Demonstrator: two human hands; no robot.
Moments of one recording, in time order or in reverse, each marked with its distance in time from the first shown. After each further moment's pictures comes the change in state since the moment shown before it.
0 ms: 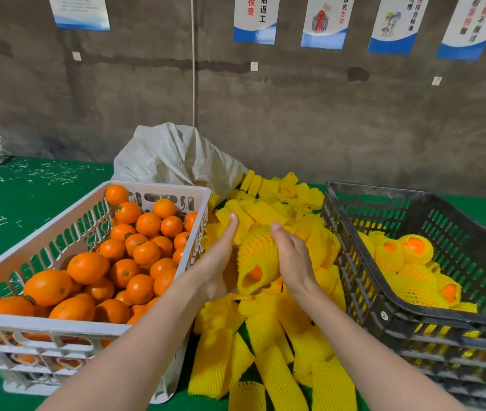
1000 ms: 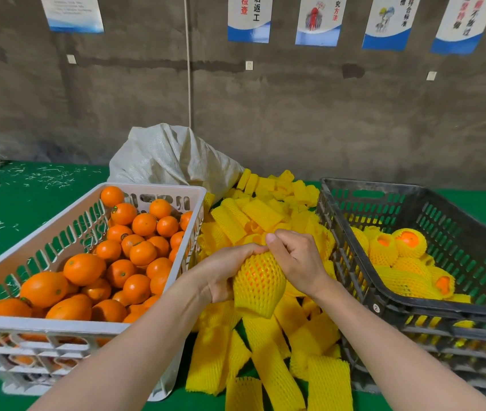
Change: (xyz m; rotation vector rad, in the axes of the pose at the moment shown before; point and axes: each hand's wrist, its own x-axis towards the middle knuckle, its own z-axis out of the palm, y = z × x) left_hand -0.015 -0.003 0.028 0.132 -0.012 -0.019; right_hand -0.008 -0.019 -0.032 0.168 0.078 -0.185
